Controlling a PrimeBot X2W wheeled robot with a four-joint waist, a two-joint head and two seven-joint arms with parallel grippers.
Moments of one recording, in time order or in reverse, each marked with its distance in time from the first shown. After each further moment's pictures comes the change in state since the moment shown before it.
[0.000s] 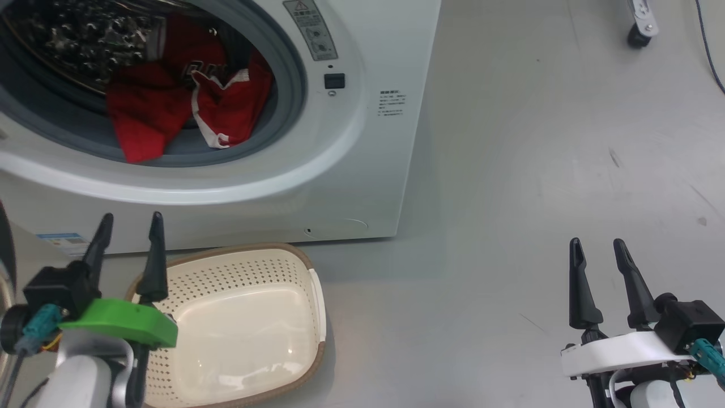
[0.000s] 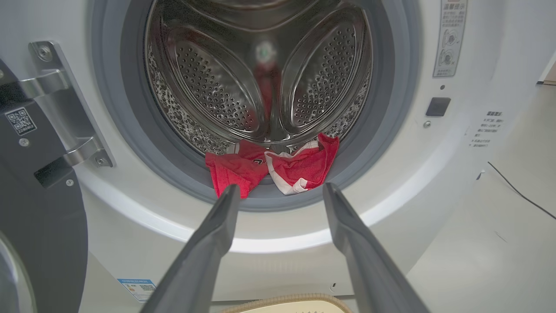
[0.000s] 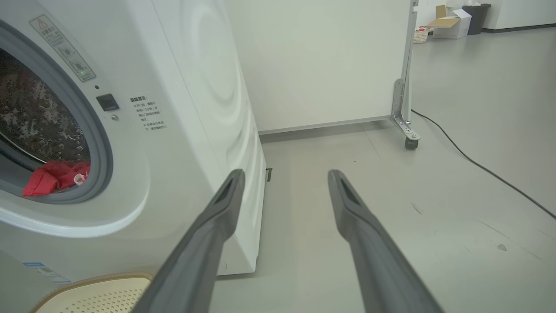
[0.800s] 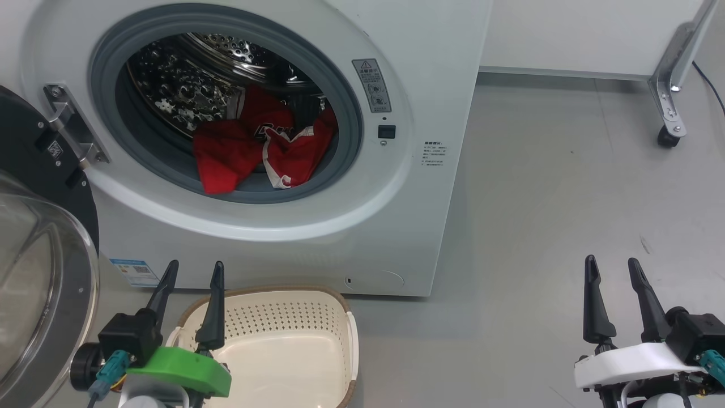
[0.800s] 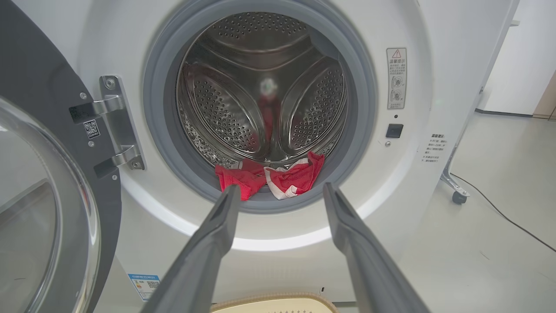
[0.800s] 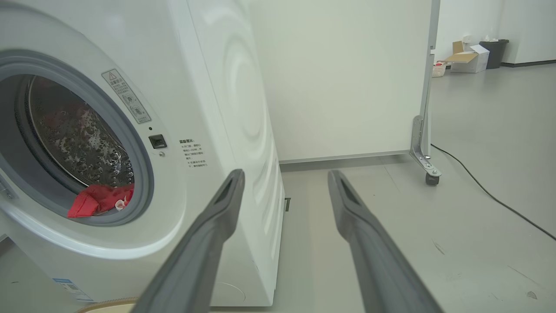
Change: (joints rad) left arm 0.070 -0.066 -0.092 0.062 0.030 -0.036 -0.080; right arm 0.019 -0.008 -0.040 0.049 0.007 0.000 0.000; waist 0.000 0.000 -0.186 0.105
